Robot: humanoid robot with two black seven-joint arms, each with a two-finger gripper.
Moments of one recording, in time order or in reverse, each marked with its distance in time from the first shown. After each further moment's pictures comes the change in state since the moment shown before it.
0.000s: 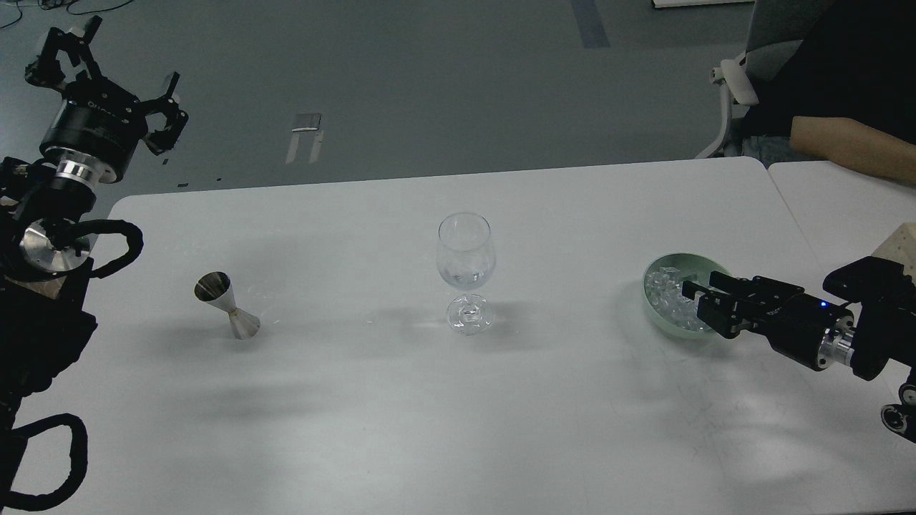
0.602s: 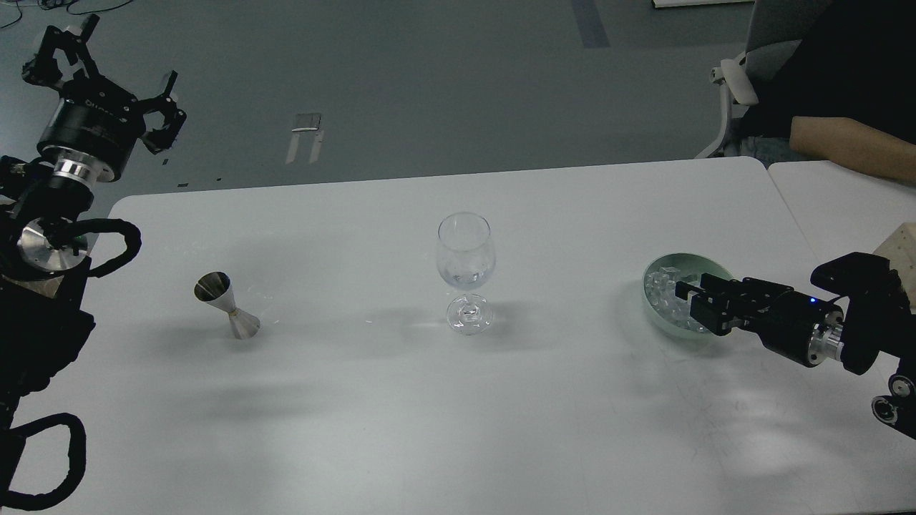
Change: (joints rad) left arm -0.002 0.004 0.000 0.000 0.000 0.000 0.000; right arm 0.015 0.020 -0.002 -0.014 0.005 0.054 -0.001
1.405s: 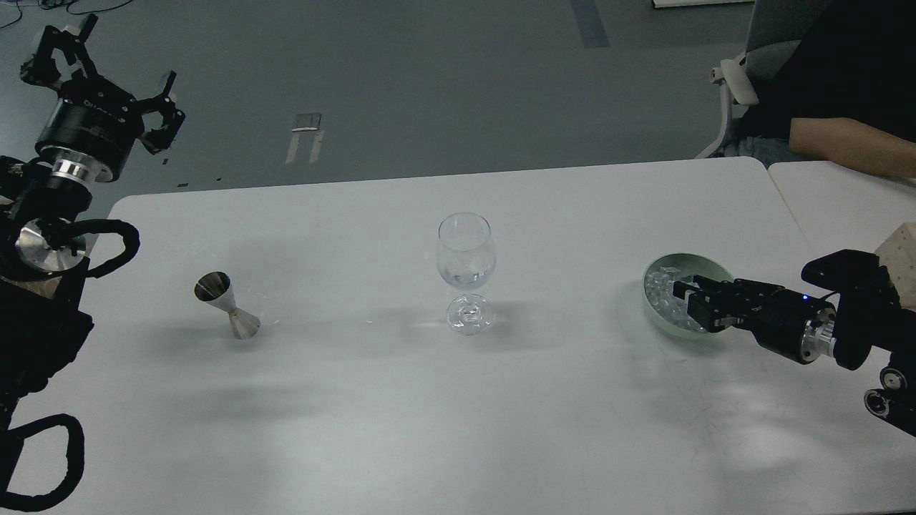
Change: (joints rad) left arm 0.003 0.004 0.000 -0.005 0.000 0.000 0.000; right arm 0.026 0.023 -0.015 -0.029 0.008 0.038 -0.002
